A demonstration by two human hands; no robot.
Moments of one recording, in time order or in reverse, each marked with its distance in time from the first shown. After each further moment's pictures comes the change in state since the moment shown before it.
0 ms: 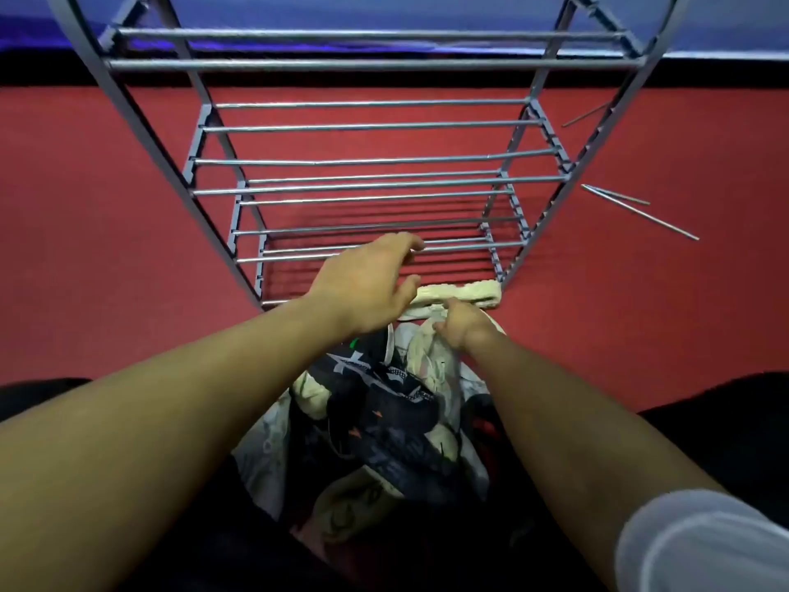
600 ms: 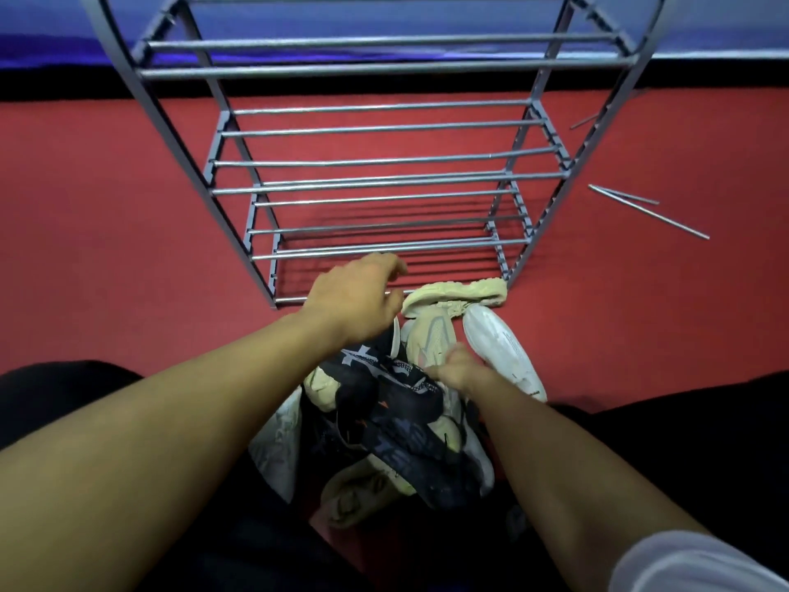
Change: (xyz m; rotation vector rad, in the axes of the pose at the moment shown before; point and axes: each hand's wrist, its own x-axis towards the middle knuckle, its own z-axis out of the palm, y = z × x) left_hand -0.024 -0.001 0.006 0.081 -0.087 -0.167; right_hand -0.050 0.027 0.048 0.378 -0.273 0.223
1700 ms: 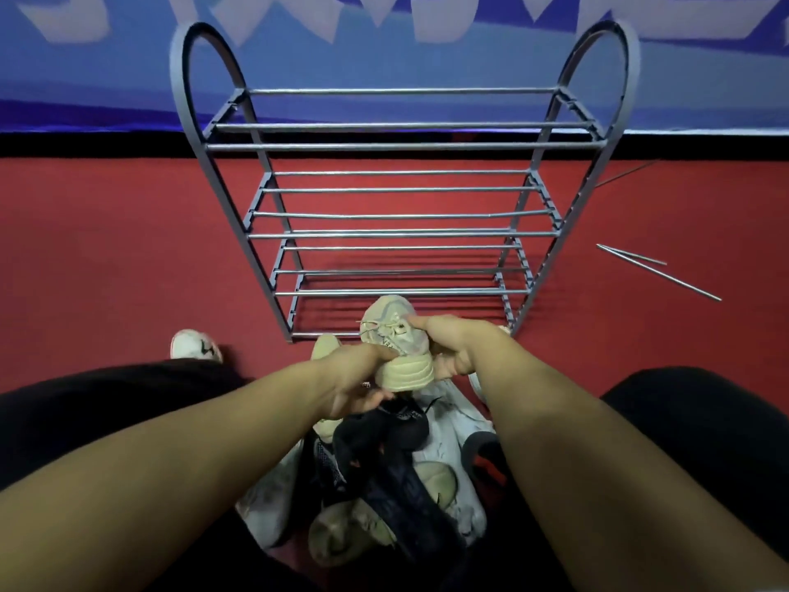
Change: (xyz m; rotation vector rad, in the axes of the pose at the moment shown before) left_hand -0.035 0.020 0.022 -1.222 -0.302 -0.763; right_hand -0.070 -0.113 -0.065 0.336 -0.322 -0.083
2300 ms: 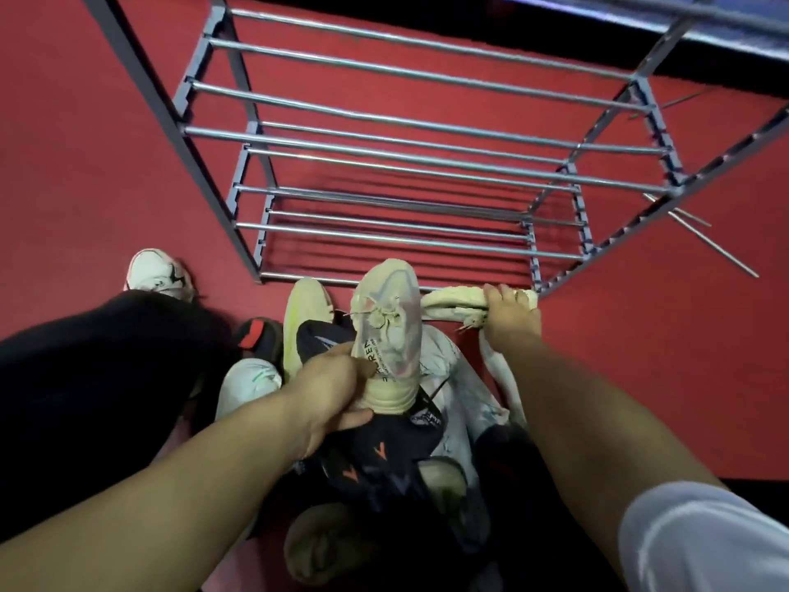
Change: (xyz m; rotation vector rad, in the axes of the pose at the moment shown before) left_hand 0.104 -0.037 -0.043 -0.200 0.037 -0.100; right_hand 0.183 0.068 -0.085 -1.255 0.655 -0.034
